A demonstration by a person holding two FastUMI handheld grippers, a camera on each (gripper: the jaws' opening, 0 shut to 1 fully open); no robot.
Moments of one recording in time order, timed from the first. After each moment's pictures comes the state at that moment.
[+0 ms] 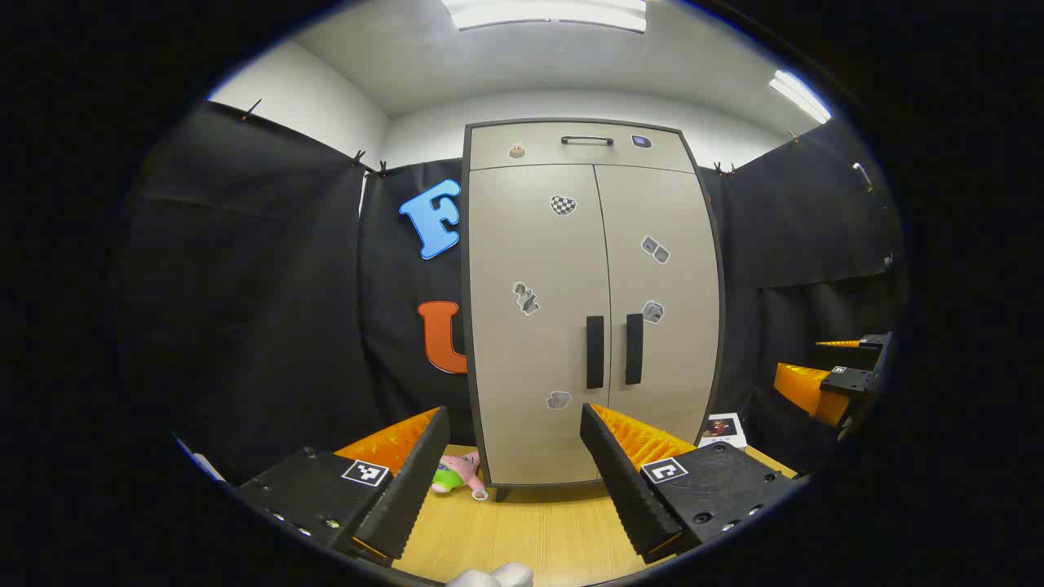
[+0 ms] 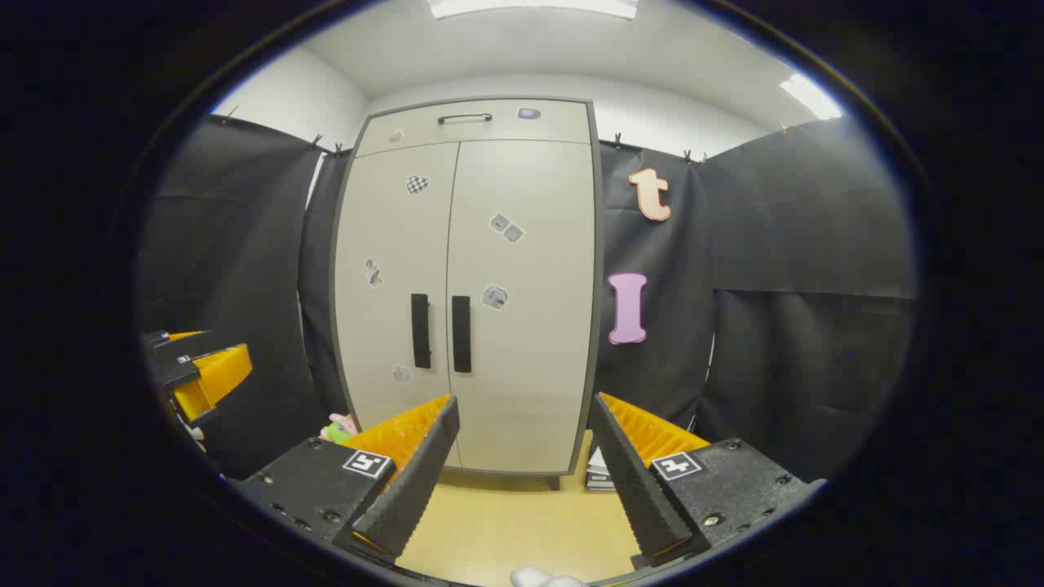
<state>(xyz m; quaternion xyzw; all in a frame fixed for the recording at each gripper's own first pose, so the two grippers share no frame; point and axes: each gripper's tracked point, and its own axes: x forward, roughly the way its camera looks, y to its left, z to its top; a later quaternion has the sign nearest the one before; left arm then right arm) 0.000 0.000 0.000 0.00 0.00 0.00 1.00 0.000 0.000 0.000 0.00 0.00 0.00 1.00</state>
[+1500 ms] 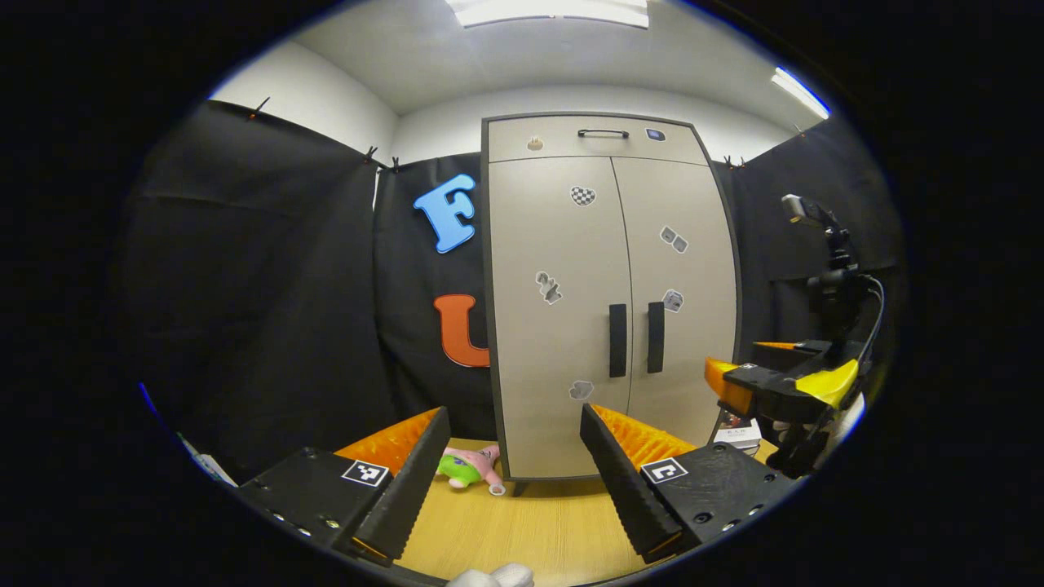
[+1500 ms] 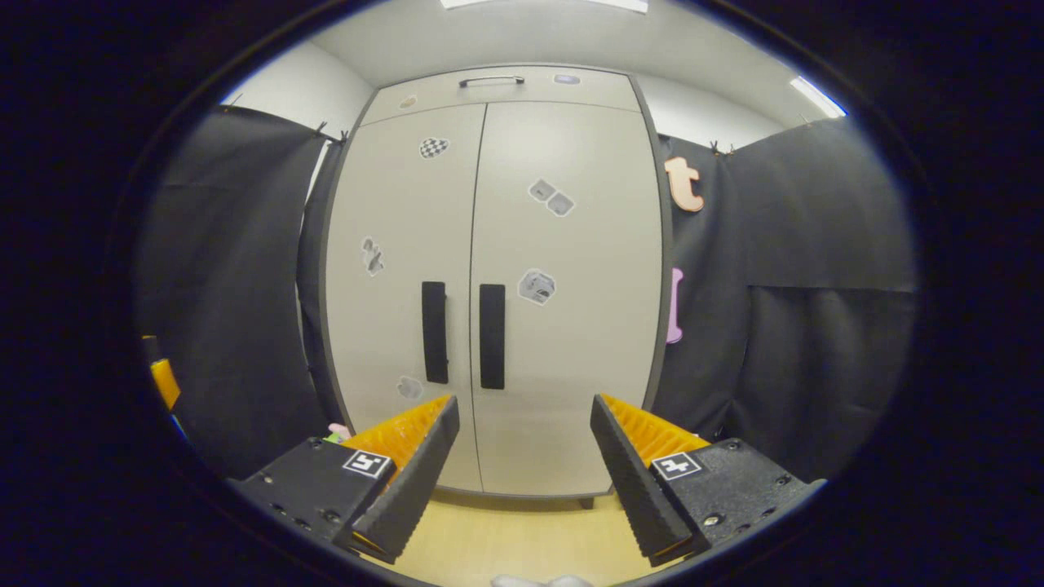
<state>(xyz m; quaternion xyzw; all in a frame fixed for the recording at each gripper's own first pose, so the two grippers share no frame) -0.004 0.029 -0.016 0.00 0.01 0.02 1.00 0.134 0.066 -0.012 0.00 0.00 0.02 1.00</state>
